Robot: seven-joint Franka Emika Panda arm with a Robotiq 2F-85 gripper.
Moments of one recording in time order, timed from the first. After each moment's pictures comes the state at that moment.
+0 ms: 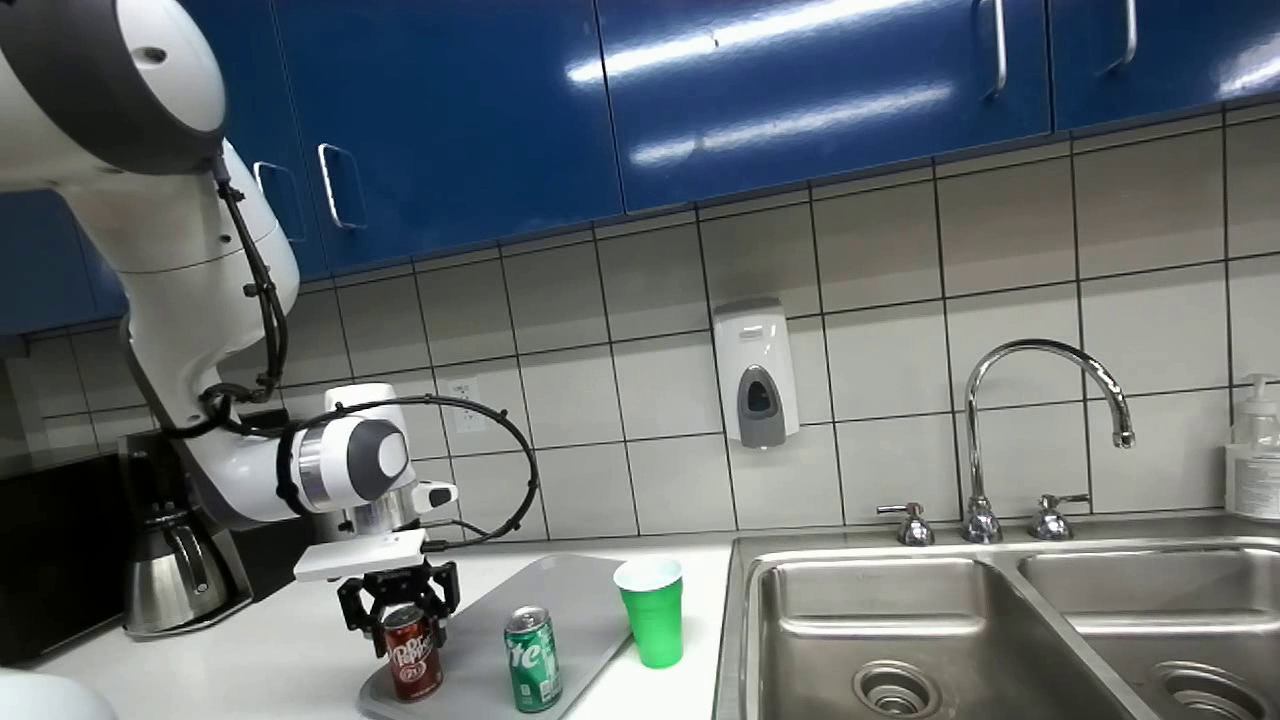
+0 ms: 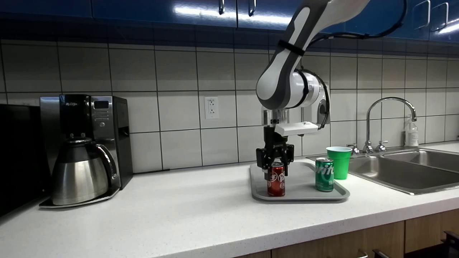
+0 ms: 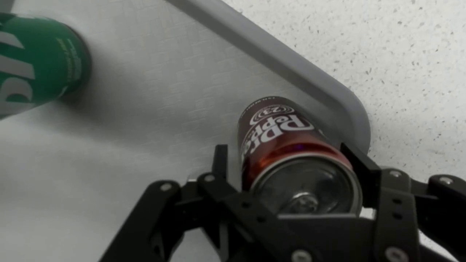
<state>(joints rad) 0.19 0.22 0.11 -2.34 -0.05 2.58 0.00</state>
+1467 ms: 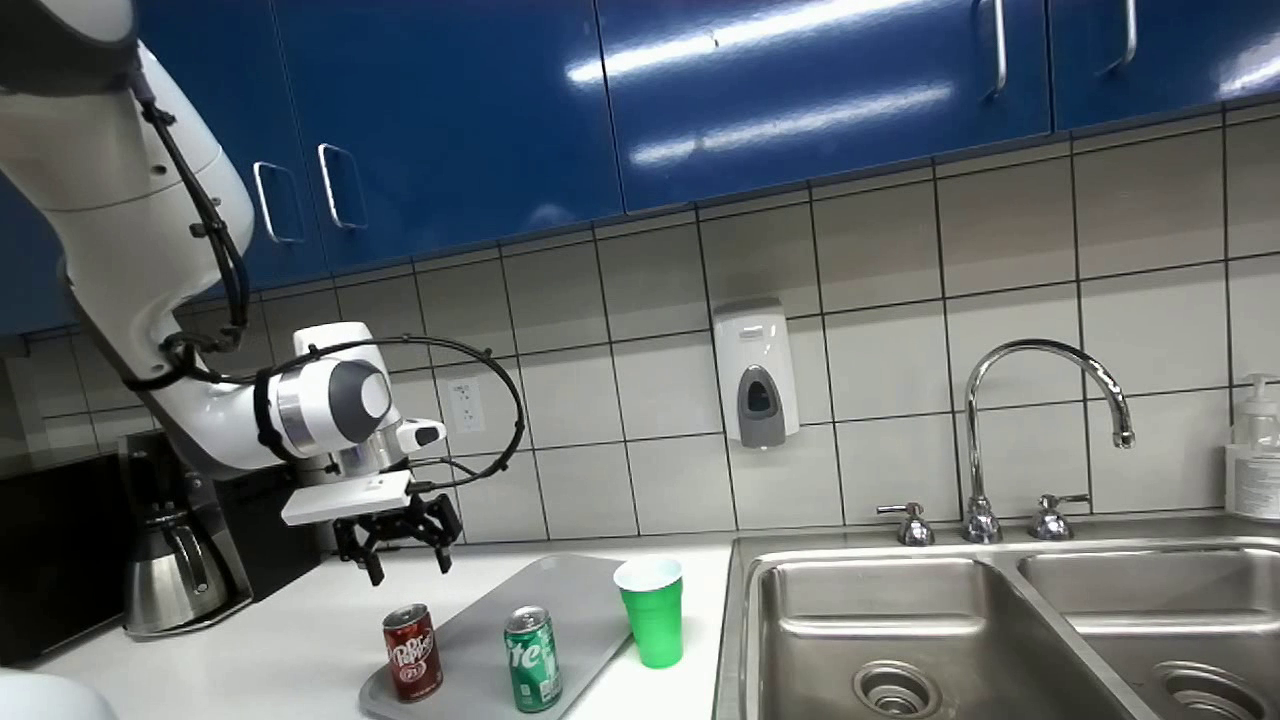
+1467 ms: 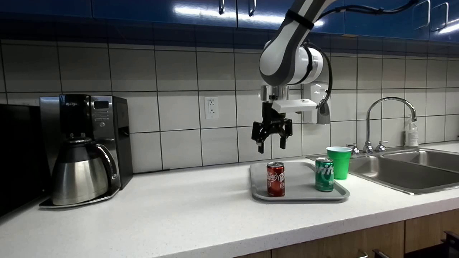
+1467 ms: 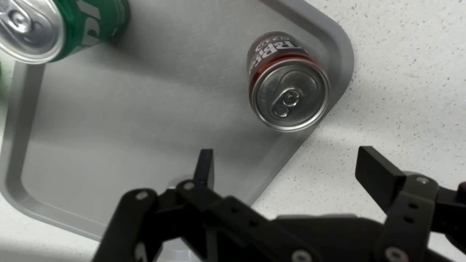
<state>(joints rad) 0.19 0.05 0.10 -2.36 -0.11 2.58 0.09</state>
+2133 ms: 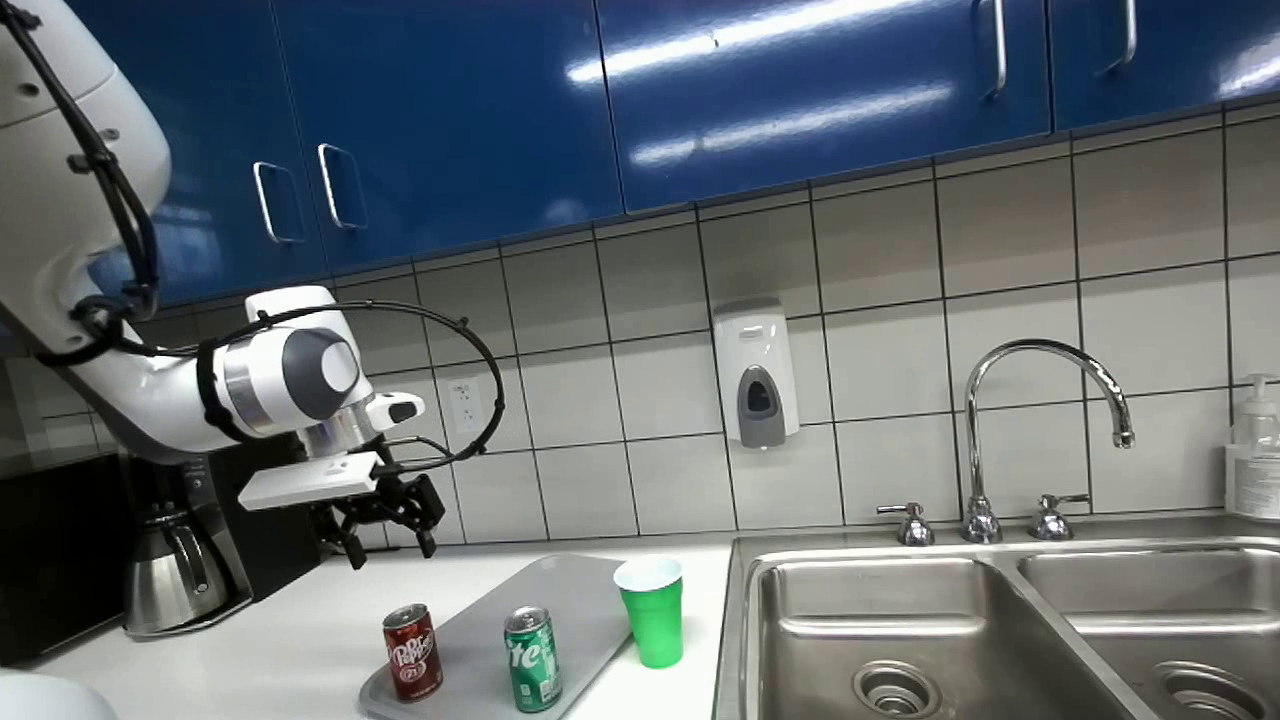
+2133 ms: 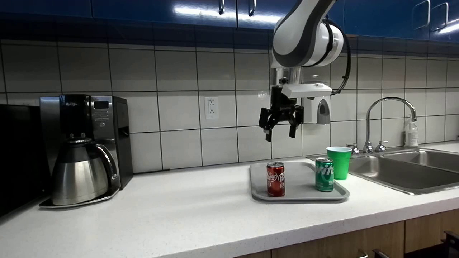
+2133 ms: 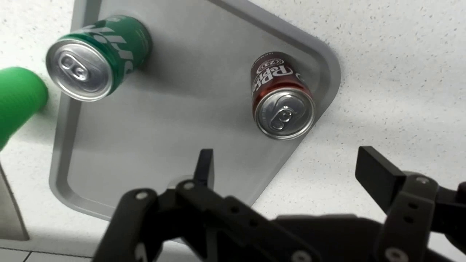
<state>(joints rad) 0.19 -0.16 0.11 -2.52 -0.11 2.57 0.16</state>
